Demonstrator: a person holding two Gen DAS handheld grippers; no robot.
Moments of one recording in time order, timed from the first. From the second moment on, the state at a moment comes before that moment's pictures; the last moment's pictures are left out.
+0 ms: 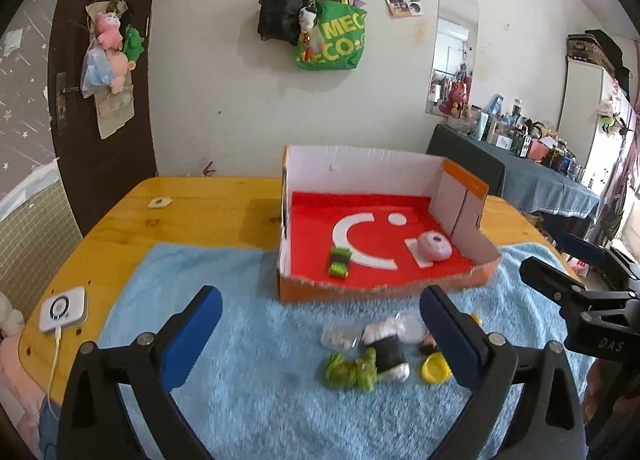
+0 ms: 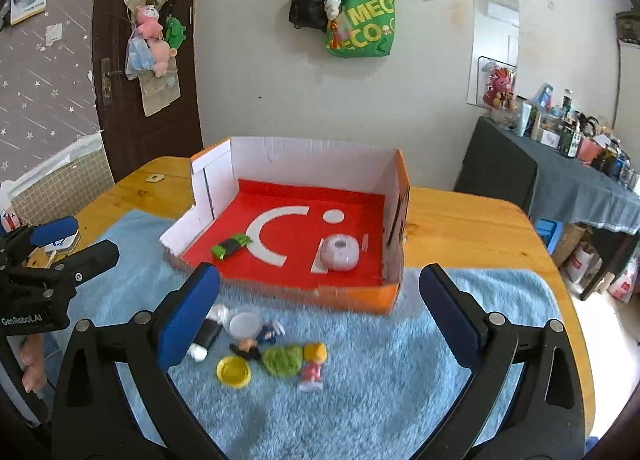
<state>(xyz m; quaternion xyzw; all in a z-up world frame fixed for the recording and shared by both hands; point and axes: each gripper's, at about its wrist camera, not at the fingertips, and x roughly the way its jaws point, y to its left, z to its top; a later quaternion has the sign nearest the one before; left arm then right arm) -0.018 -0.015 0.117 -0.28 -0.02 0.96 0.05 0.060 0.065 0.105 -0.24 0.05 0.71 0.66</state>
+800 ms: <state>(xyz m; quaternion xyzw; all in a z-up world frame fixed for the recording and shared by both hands) 0.002 -0.006 0.044 -0.33 -0.01 0.94 0.04 0.085 0.046 0.019 -0.27 0.12 0.67 0.69</state>
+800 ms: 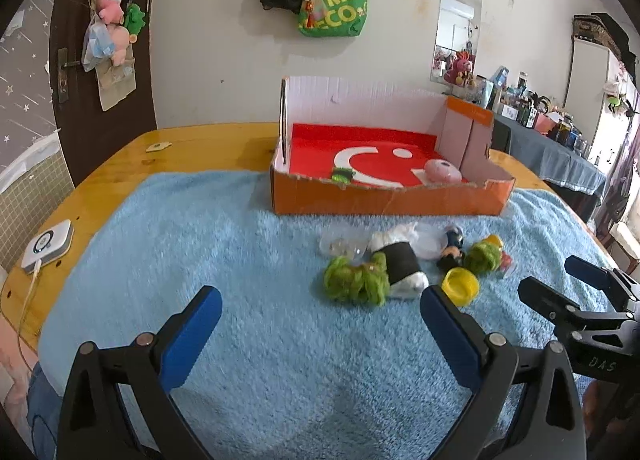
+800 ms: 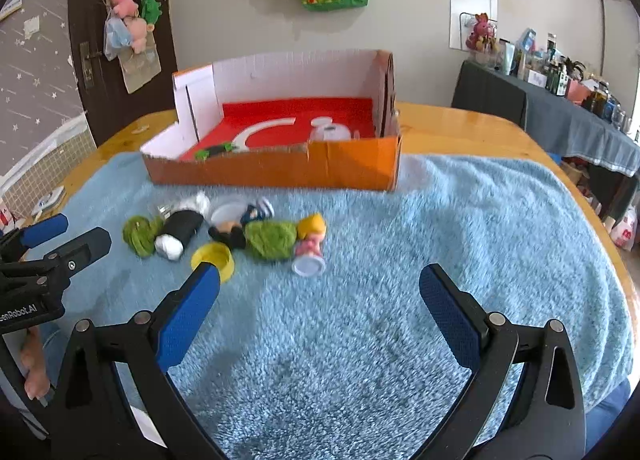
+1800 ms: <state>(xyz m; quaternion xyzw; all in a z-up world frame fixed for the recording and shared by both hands) -0.020 -0.009 0.025 -0.37 -0.02 0.93 0.05 0.091 0.070 0.005 -0.31 0.13 0.62 0.71</state>
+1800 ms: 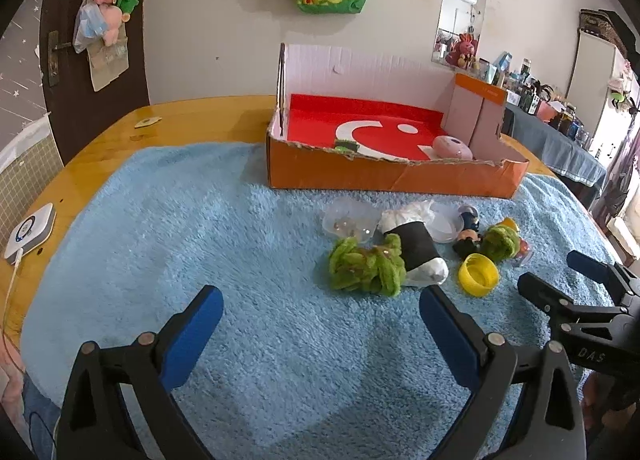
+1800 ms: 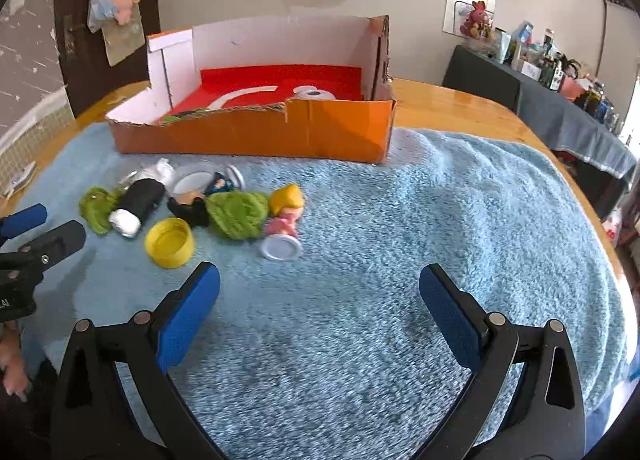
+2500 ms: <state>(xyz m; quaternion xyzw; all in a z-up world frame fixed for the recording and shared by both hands) -0.062 -0.001 0.022 -0.40 -0.03 0.91 0.13 0.095 0.110 0.018 -0.34 0.17 0.64 0.67</state>
